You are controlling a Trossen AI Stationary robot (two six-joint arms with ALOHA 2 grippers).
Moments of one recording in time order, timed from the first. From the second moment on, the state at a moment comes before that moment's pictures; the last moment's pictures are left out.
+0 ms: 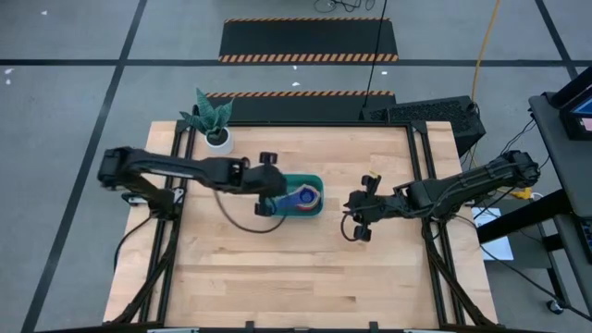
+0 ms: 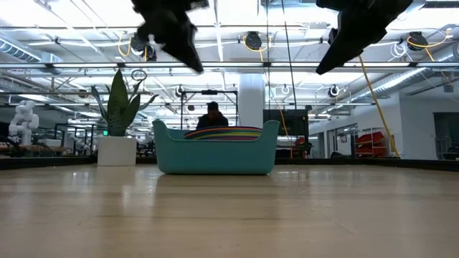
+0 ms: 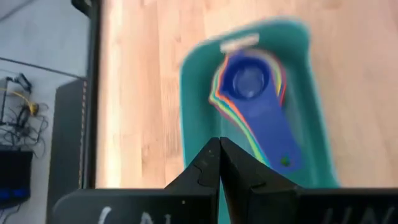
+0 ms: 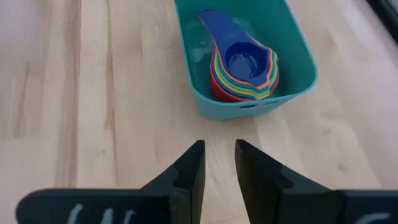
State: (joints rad) left arm -0.02 1.51 1.22 -0.61 -0.29 0.32; right arm 0.25 1.18 0.85 -0.55 0.32 0.33
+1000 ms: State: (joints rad) left arm 0.01 0.93 0.72 -0.46 -0.29 0.20; right arm 0.20 1.06 0.63 -0.13 0.44 -0.15
